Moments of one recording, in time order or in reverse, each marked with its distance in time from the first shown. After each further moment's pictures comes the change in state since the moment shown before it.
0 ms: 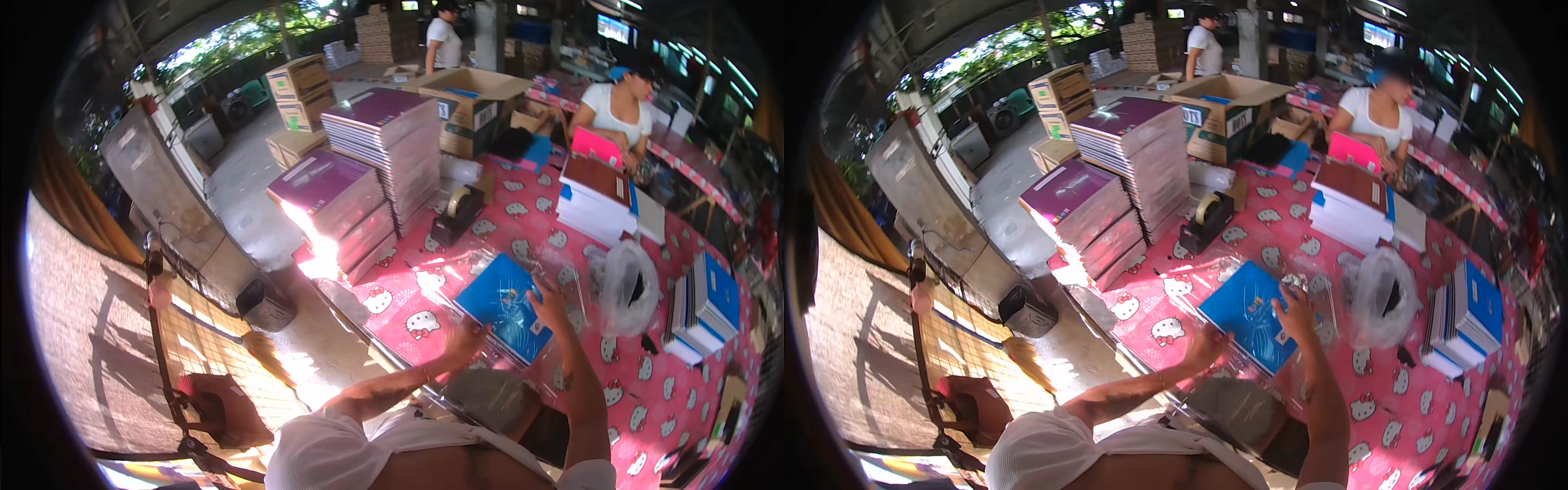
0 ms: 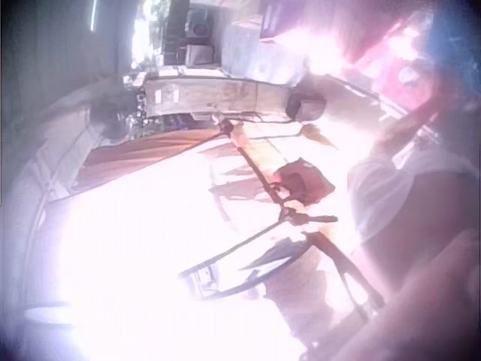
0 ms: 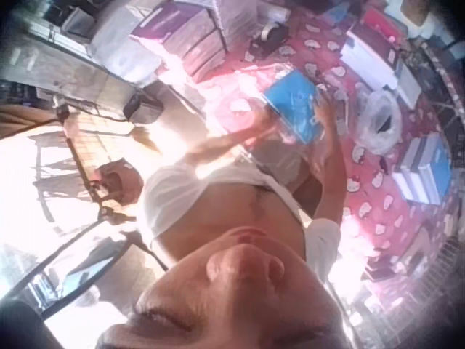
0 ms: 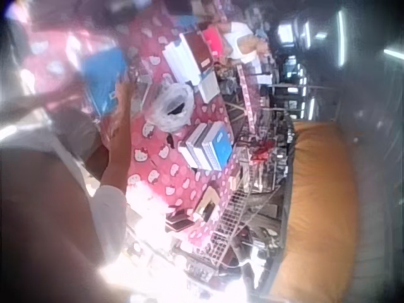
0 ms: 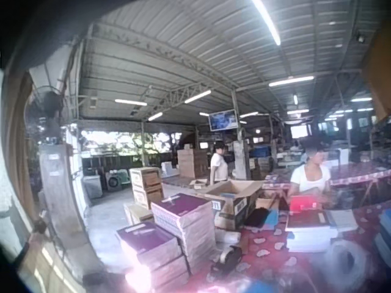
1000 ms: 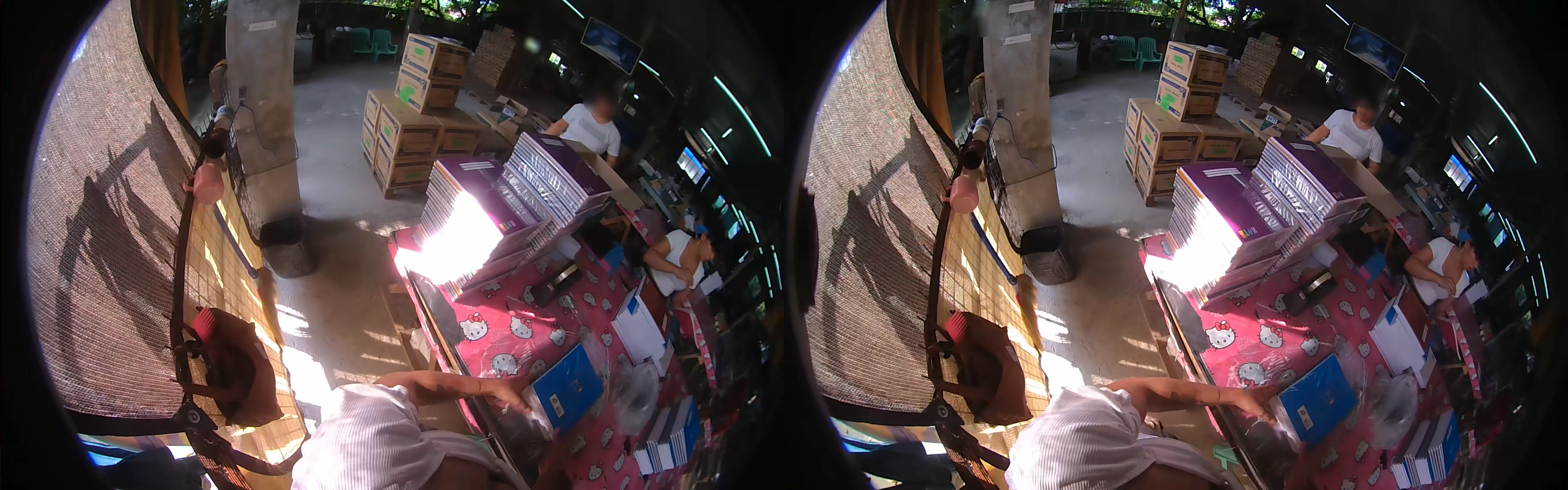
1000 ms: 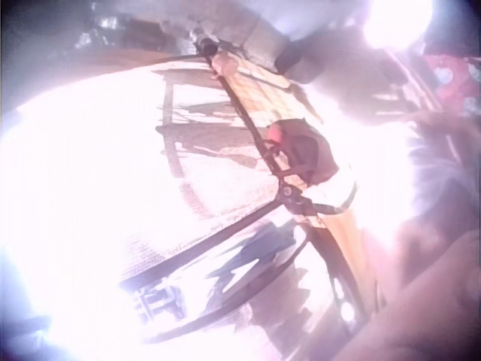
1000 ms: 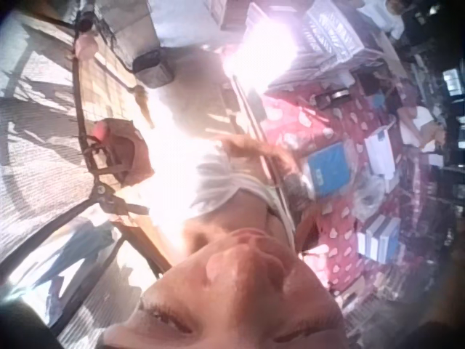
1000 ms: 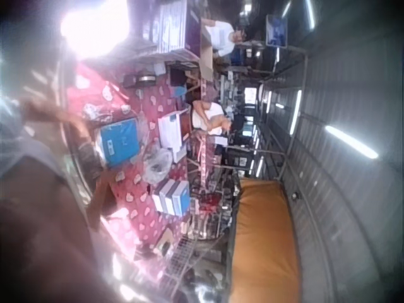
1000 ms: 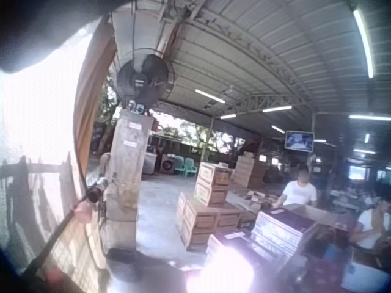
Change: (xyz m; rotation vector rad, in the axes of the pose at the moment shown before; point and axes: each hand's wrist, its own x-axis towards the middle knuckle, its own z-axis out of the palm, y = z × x) left_hand 0.001 -0.108 -0.096 -0.099 -0.412 0.500; right_hand -0.195 -0.106 0.036 0.807 0.015 0.676
